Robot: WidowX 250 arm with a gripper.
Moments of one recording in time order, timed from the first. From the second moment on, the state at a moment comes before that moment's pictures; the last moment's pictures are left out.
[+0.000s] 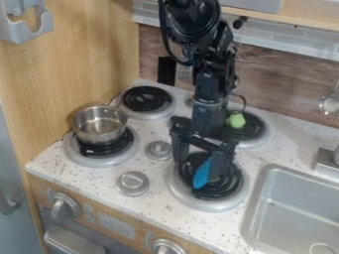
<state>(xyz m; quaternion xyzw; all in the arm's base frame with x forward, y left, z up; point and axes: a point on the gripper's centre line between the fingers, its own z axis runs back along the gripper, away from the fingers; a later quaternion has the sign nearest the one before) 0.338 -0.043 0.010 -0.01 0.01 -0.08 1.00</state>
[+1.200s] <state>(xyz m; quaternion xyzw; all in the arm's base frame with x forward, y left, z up) 0.450 -0.043 -0.008 0.02 -0.20 -0.03 0.98</state>
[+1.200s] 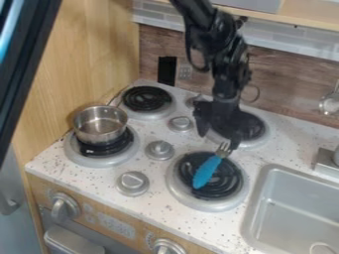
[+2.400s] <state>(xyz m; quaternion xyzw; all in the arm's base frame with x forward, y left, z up) 0.555 -0.054 -0.023 0.00 -0.28 0.02 0.96</state>
